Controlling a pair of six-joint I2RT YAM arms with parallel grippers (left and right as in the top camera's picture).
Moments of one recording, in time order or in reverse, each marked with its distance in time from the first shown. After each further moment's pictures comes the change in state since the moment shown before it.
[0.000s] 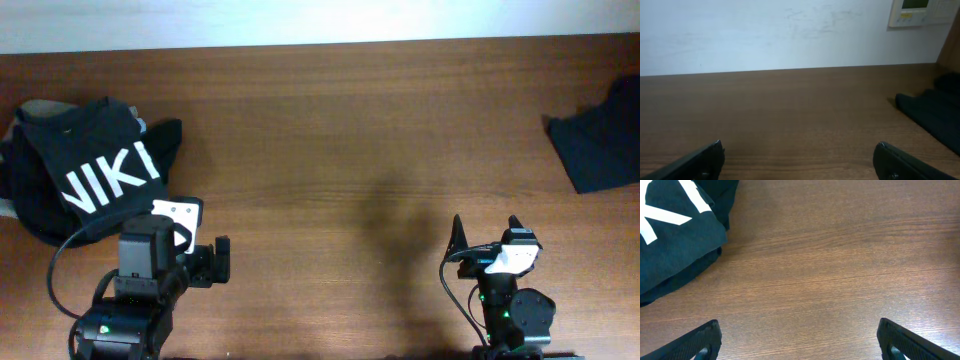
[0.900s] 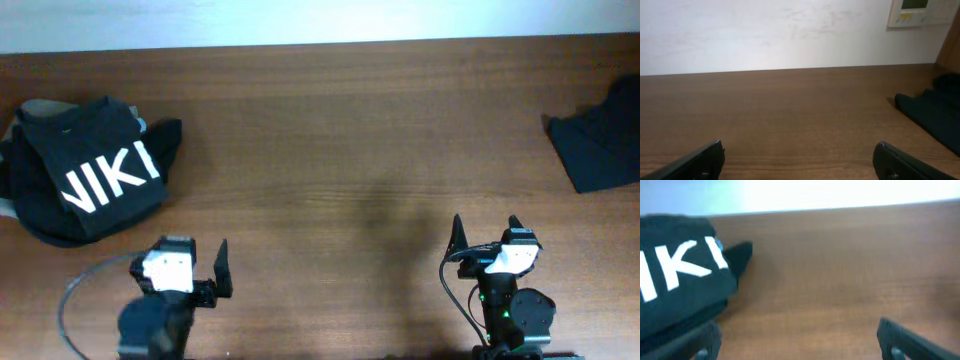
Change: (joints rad) left arm 0.000 -0.615 -0.471 0.426 0.000 0.000; right arm 0.000 0.001 0.000 0.000 0.003 -0.004
